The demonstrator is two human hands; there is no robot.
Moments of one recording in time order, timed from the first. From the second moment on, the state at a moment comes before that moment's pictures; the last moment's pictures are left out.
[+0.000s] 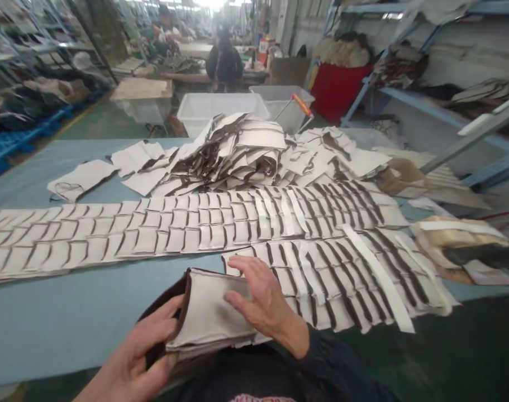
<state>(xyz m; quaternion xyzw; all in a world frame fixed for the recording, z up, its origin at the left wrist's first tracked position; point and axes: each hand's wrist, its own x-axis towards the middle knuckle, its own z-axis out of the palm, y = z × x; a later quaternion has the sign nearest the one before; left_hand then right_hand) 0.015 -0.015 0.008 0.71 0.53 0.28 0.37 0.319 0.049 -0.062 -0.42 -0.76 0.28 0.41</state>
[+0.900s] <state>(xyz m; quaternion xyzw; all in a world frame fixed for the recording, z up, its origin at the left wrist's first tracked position) 0.111 0.036 0.021 0.72 0.44 0.29 0.45 0.360 0.007 0.028 -0.50 -0.53 0.60 0.34</state>
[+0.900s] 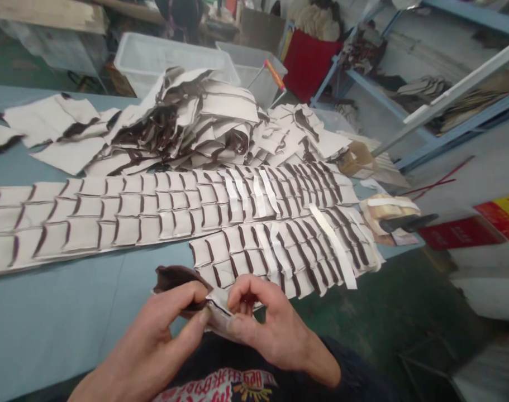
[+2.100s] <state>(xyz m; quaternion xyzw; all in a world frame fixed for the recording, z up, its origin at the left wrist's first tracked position) 0.147 0.010 0.035 0.74 0.43 0.29 0.42 0.377 -0.010 0.022 -0.49 -0.63 0.42 0.43</state>
